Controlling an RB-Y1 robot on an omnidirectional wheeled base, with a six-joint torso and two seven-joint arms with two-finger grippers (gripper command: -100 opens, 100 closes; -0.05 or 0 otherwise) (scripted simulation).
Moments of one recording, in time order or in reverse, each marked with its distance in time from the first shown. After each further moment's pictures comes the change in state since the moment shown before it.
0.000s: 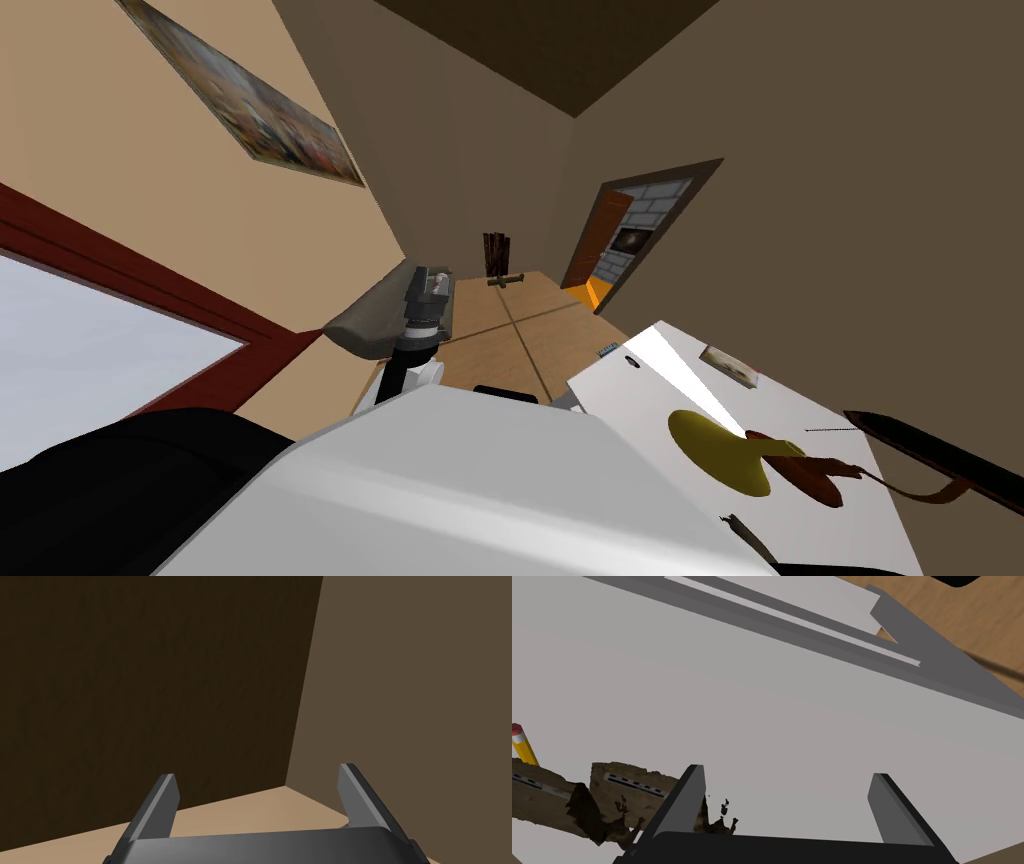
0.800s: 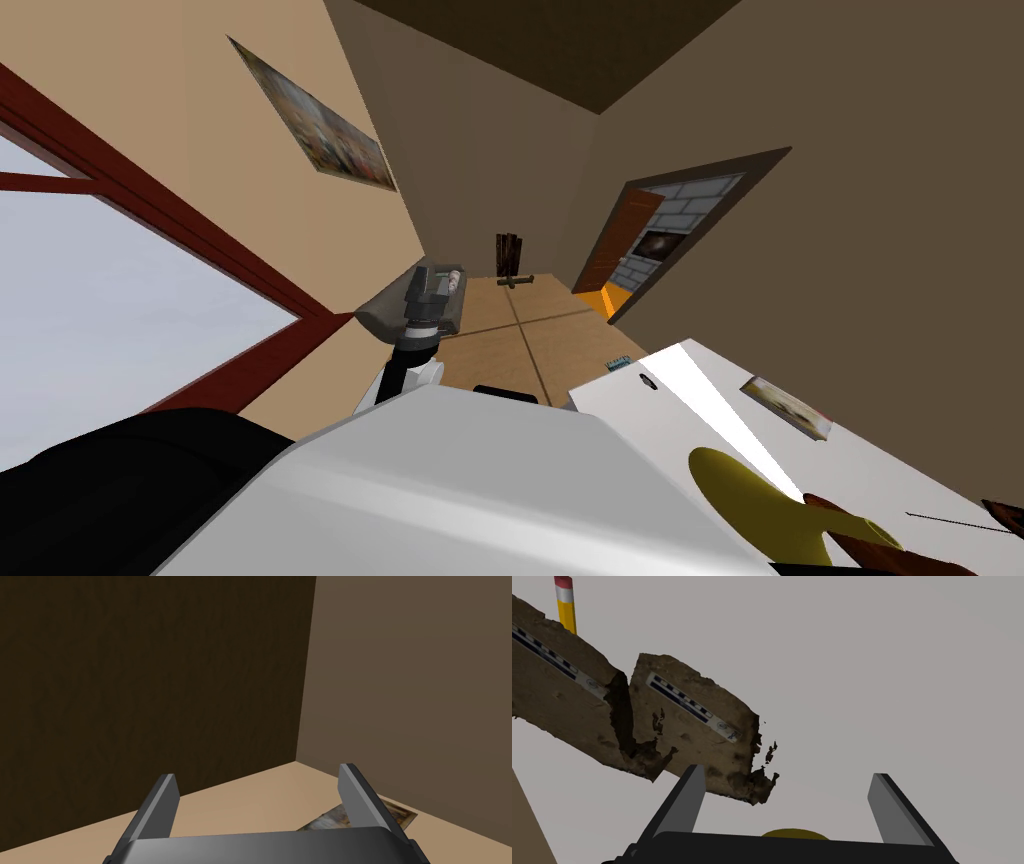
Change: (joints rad) left arm 0.000 0.000 0.000 0.000 0.000 0.000 0.000; right arm -0.019 -0.022 -0.002 0.140 0.082 -0.007 -0.027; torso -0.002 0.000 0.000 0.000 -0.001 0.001
